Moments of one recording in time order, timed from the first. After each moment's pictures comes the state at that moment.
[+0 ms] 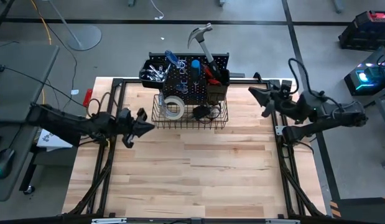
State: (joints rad) left arm -0.10 0.67 0.12 0.88 -0.03 -0.39; right arm 0.14 0.70 0.88 -0.10 0.63 0.47
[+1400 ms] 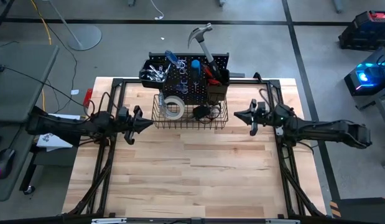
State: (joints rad) left arm 0.02 0.46 0.05 0.65 -0.03 -0.35; right arm -0.34 0.66 0.09 0.61 -0.20 0.29
